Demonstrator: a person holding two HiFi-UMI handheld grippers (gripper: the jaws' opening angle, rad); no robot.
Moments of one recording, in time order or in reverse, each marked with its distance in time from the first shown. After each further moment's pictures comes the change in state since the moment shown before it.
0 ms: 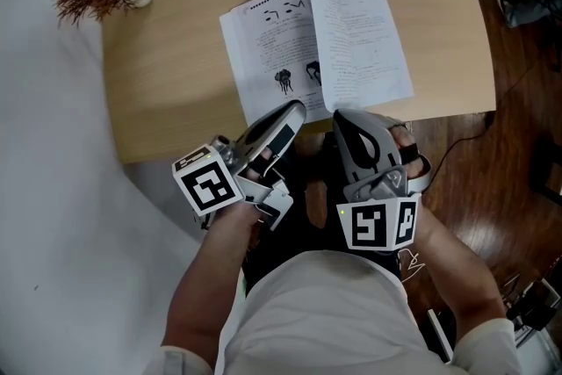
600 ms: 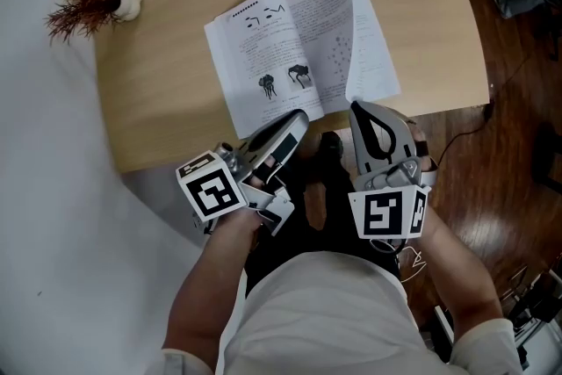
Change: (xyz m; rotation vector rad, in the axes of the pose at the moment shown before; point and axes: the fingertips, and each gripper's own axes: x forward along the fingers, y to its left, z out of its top) left arm 0.020 -0.002 -0.027 0.013 0.066 0.007; right arm -0.015 -0.037 -0.044 0.145 0.067 -0.092
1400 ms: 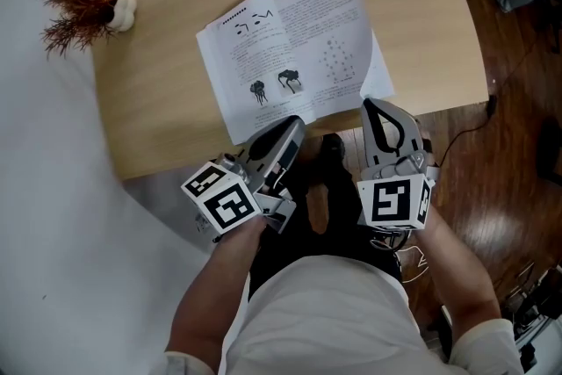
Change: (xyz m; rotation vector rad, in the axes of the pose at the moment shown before) left arm 0.010 0.017 -0.016 0.201 0.021 0.133; right arm 0.001 -0.020 -0.049 0.135 0.076 -0.039
